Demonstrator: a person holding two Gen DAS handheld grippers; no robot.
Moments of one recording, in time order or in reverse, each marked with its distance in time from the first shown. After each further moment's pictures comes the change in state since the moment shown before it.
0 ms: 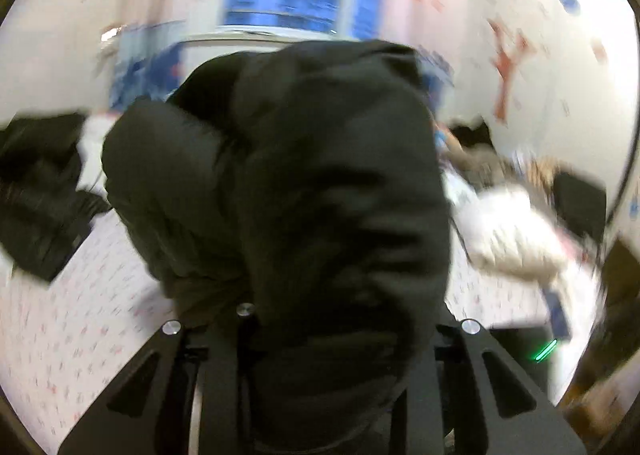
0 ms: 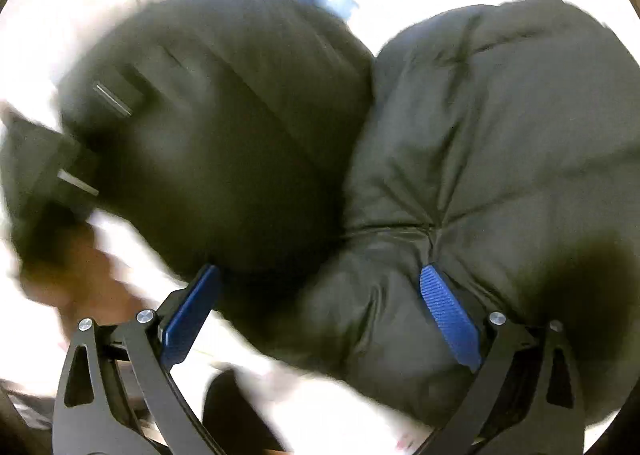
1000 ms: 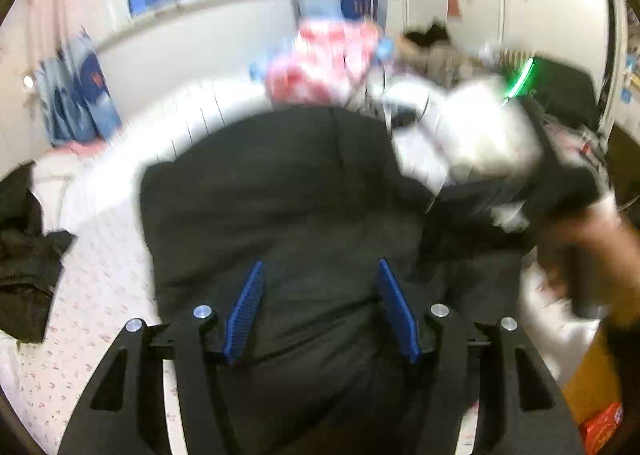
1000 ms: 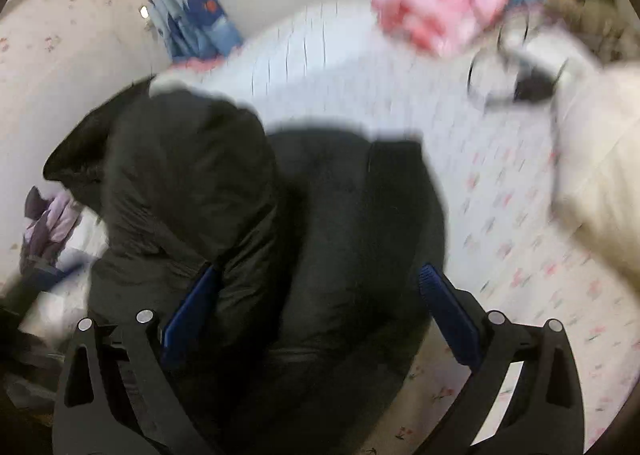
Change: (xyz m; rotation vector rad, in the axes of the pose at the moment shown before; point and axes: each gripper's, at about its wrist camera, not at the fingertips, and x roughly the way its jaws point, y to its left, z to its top) left arm 0.097 -0.040 -0.004 0.230 0.245 -0.041; right arm -0.056 0.002 0.098 -0.257 -0.046 -0.704
